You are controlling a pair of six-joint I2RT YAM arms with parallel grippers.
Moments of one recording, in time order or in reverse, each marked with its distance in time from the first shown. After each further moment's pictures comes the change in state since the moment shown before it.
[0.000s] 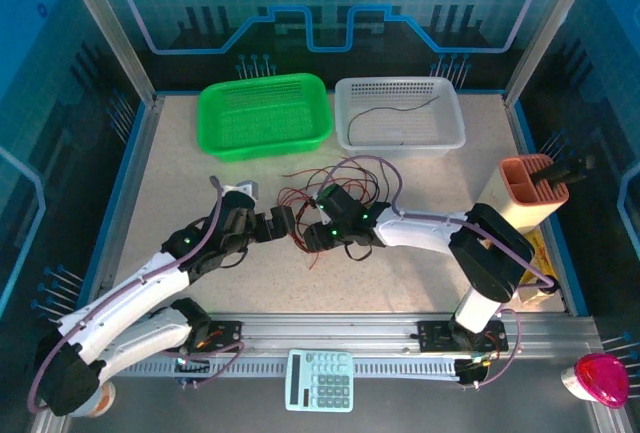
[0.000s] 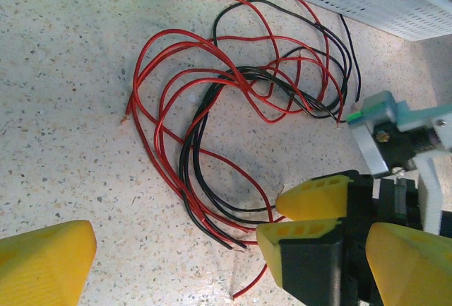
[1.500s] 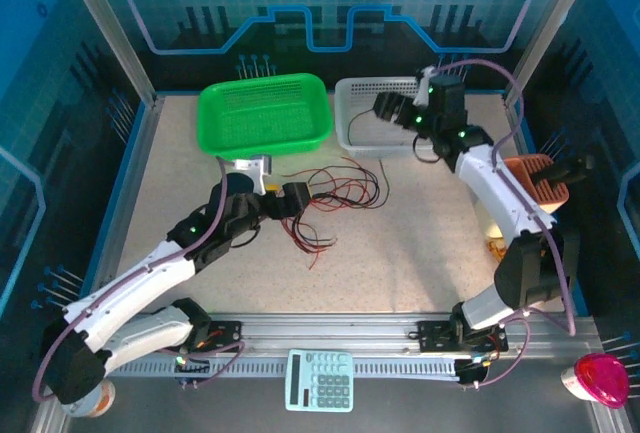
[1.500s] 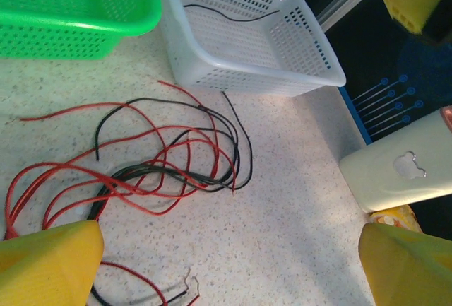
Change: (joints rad) left arm 0.000 0.079 0.081 0.283 0.072 0.111; right arm -0.624 -0.192 0.364 -0.049 -0.065 -0.016
